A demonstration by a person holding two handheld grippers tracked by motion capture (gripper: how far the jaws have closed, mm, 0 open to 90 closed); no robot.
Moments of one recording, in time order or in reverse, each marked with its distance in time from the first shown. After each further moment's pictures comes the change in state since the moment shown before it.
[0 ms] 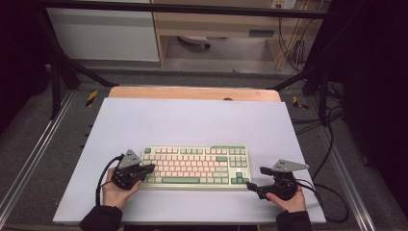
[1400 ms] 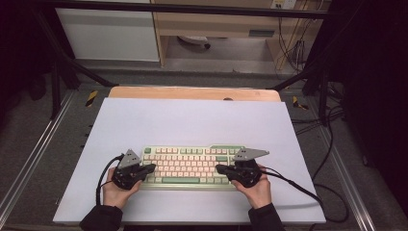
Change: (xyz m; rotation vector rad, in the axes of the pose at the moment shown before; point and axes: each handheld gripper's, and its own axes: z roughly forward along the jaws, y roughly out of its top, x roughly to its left) left arm 0.000 0.000 0.001 -0.012 -0.015 -0.001; right arm 0.067 0.067 0.059 0.013 0.092 -0.100
